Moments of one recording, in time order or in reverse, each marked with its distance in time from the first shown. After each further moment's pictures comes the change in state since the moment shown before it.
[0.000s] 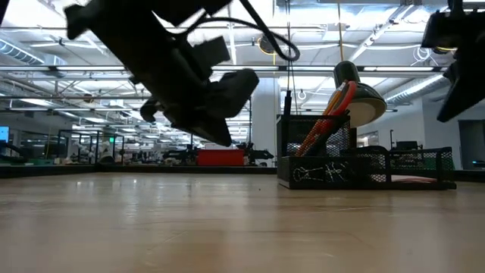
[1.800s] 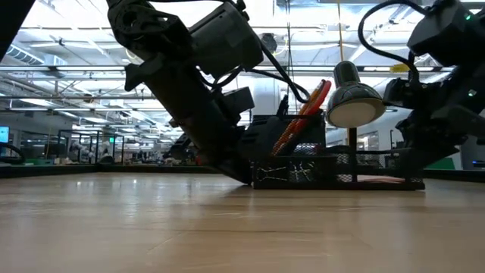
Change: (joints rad) left arm 0.162 0.131 0.001 0.232 0.215 0.121; right arm -0.405 0.113 -0.346 0.820 -0.207 -0.621
